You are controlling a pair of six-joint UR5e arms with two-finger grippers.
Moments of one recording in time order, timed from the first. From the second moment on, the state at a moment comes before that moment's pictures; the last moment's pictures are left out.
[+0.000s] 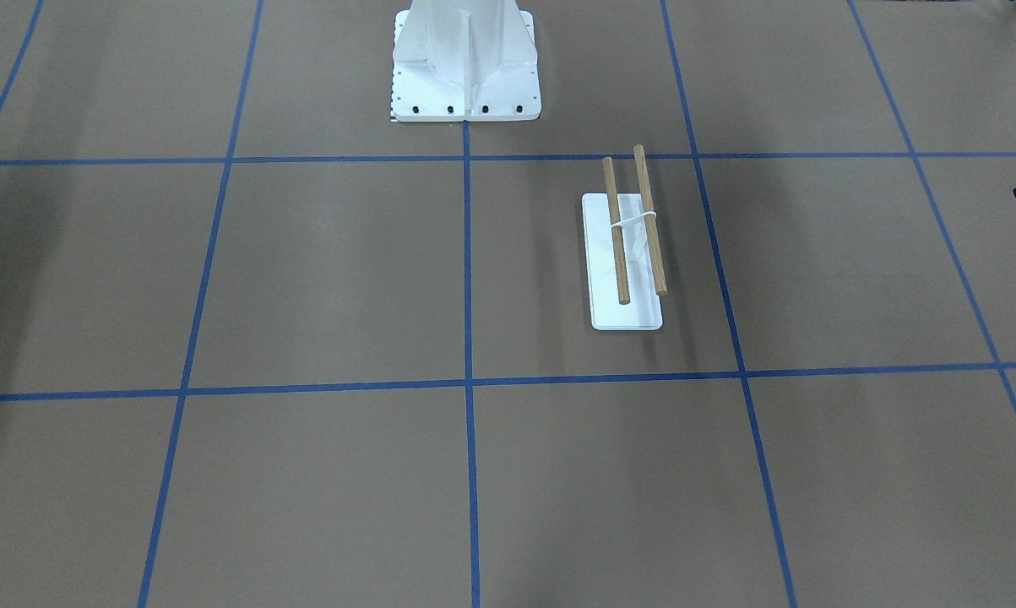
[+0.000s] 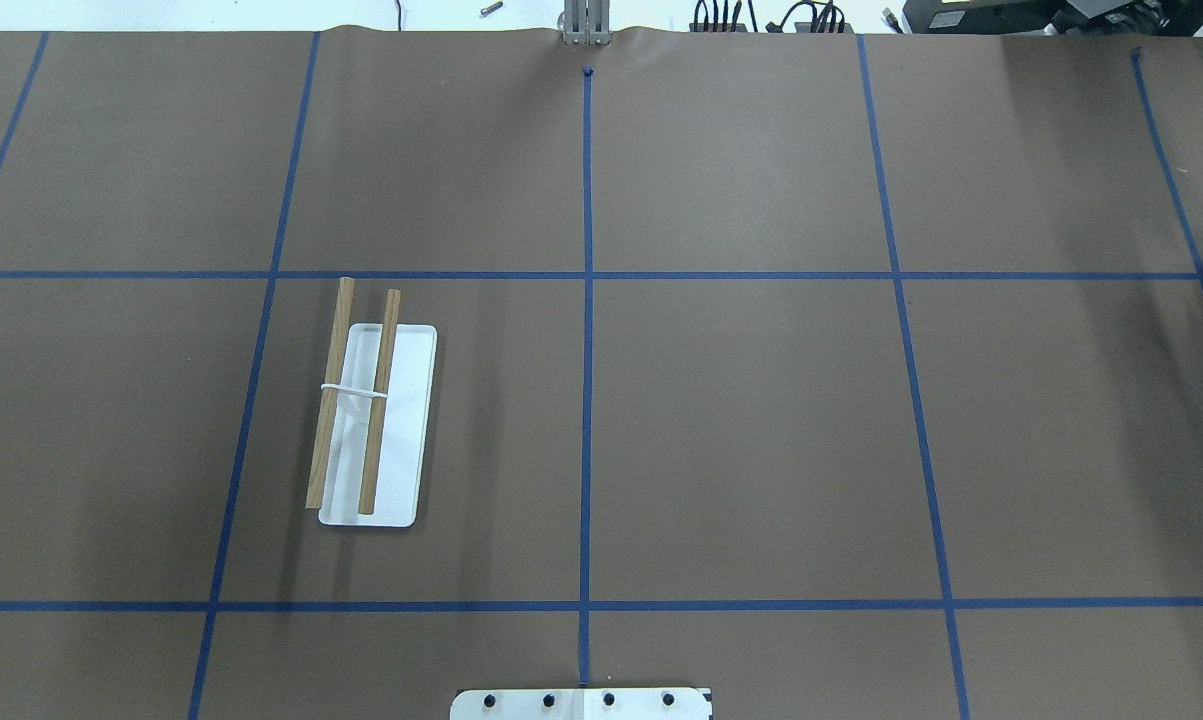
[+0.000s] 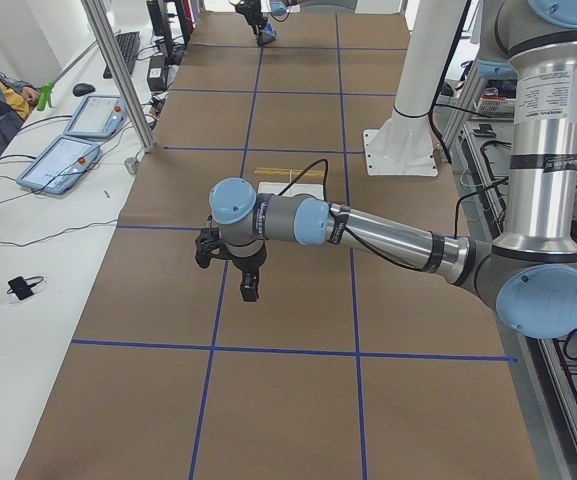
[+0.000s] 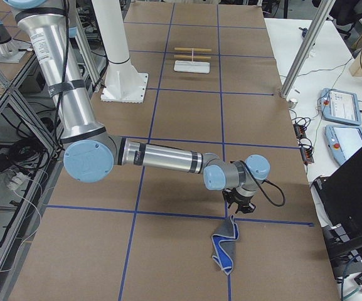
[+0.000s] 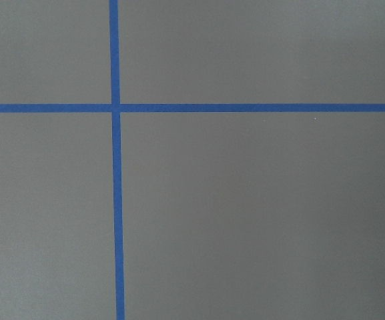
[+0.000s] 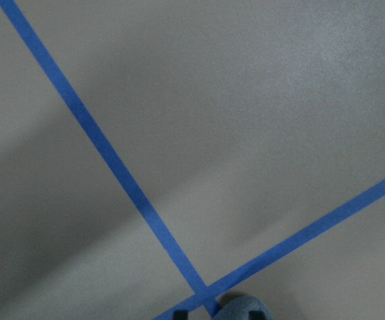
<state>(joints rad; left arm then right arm) -1.47 -1.56 -1.85 -1.39 -2.43 -0.12 1.37 -1.27 1.12 -1.31 2.26 -0.78</state>
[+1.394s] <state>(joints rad) -1.47 -1.55 -1.85 -1.39 -2.43 -0.12 1.35 -1.29 1.09 -1.31 2.19 -0.94</state>
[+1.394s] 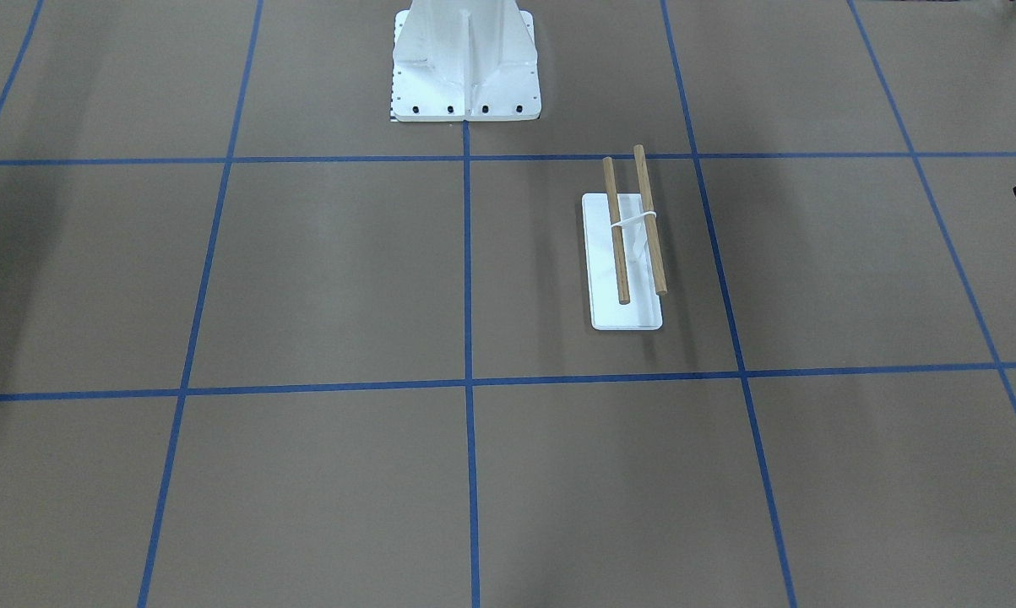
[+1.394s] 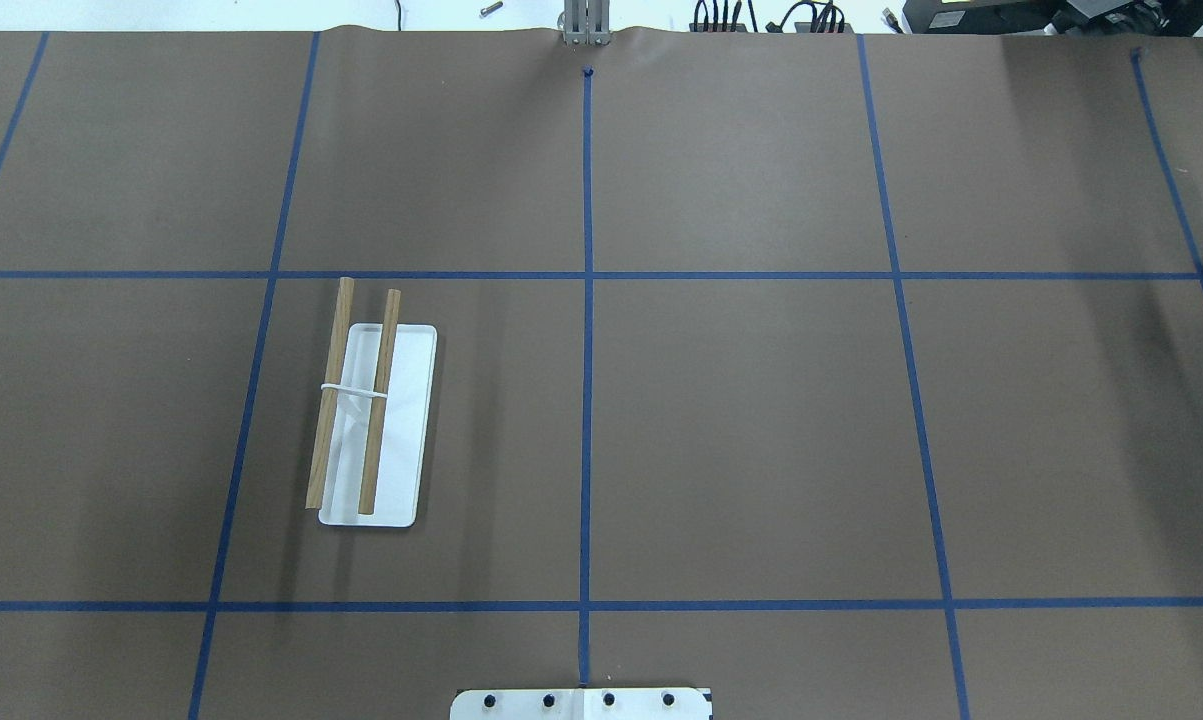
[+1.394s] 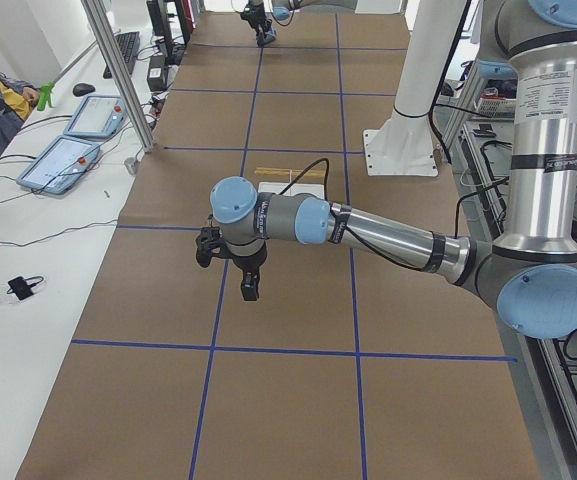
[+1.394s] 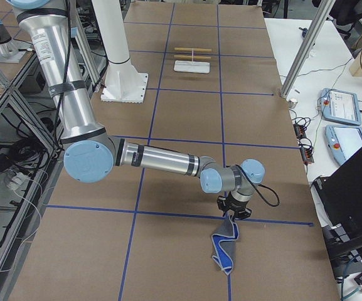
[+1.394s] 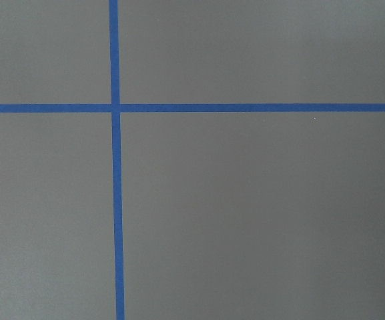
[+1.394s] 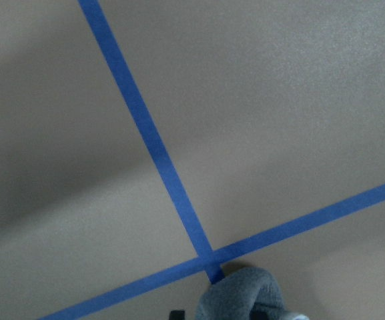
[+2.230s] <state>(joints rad) -1.47 -1.55 -1.85 -1.39 -2.43 -0.12 1.43 -1.20 1.31 -1.69 2.20 -0.72</state>
